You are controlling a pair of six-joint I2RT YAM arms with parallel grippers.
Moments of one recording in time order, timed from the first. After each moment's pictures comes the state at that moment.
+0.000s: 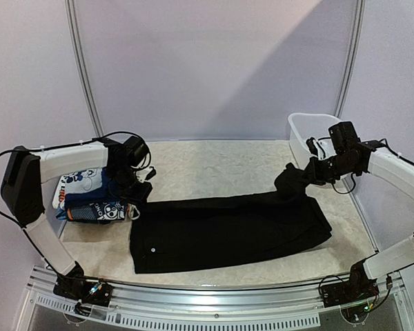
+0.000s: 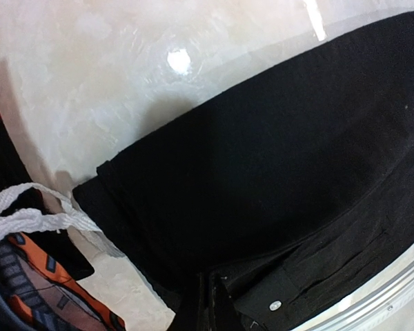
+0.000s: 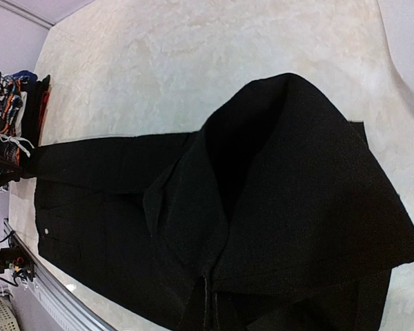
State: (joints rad) left arm -0.49 1.68 1.21 -0.92 0.10 -0.19; right arm 0.24 1.33 1.05 -0.66 -0.37 0.28
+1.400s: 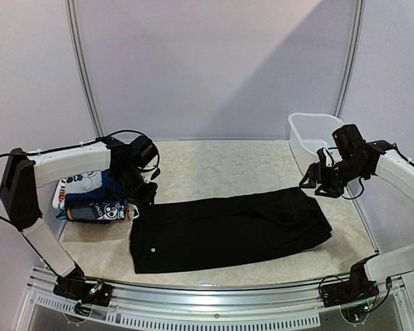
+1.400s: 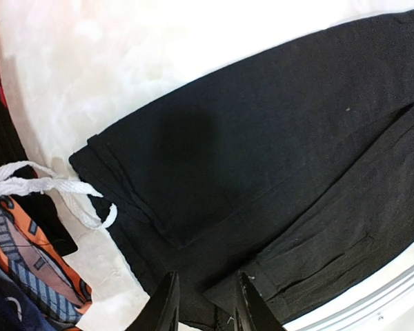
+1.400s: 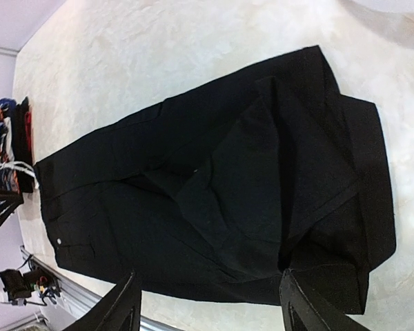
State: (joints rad) left arm -0.59 1.65 1.23 -0.95 0.01 -0.33; right arm 0.27 1.24 1.06 -0.87 -0.30 0.50
